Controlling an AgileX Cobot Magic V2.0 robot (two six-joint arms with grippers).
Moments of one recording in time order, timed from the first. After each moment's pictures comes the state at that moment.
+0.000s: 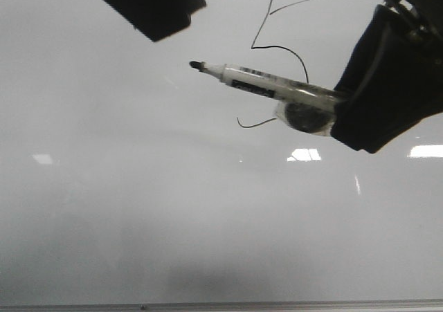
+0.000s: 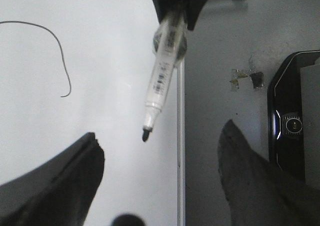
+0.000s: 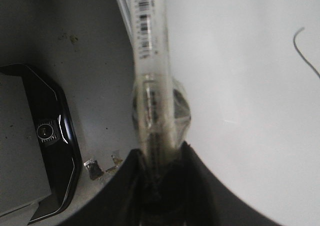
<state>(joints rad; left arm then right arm) -0.92 1.31 -1.28 -0.06 1.00 0.72 0.62 1.17 -0.84 0.25 0.70 -0.80</state>
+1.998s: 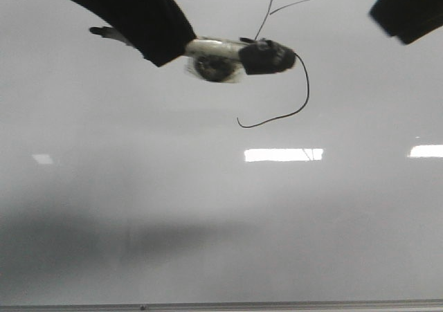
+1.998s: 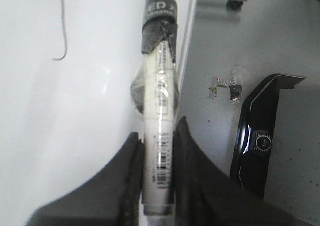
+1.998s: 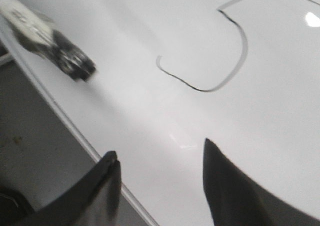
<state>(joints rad) -0.69 1.38 -1.23 -0.27 0.94 0.77 0.40 0.90 -0.80 0.26 0.60 -0.56</state>
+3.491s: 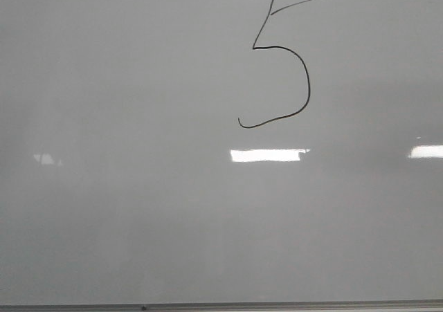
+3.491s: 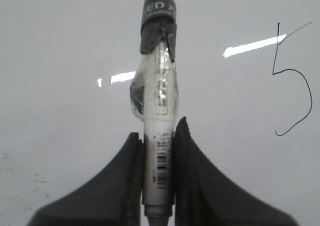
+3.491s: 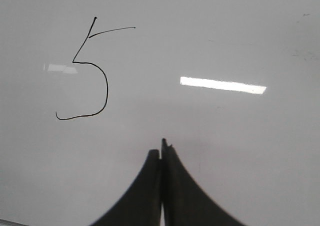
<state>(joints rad) -0.21 0.61 -0.55 -0.68 0.27 0.72 0.05 0.10 -0.39 0.25 0.53 -0.22</state>
